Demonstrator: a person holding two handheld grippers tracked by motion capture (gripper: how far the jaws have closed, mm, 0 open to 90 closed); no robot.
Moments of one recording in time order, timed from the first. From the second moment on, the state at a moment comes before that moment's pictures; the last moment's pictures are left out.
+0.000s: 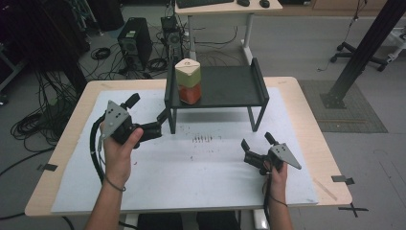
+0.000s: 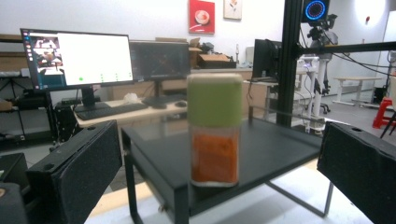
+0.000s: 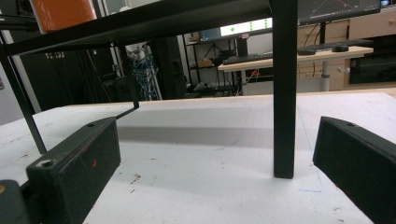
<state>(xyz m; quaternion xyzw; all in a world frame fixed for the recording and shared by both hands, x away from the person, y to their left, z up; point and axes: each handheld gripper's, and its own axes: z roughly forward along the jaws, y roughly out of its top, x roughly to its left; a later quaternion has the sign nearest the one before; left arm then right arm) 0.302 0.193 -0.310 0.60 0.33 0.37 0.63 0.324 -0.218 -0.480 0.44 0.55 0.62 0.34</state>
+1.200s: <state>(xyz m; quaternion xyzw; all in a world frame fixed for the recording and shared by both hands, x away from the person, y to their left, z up) 0.274 0.228 -0.420 0.58 0.37 0.38 0.62 0.323 -0.217 -0.480 0.43 0.56 0.62 0.35</state>
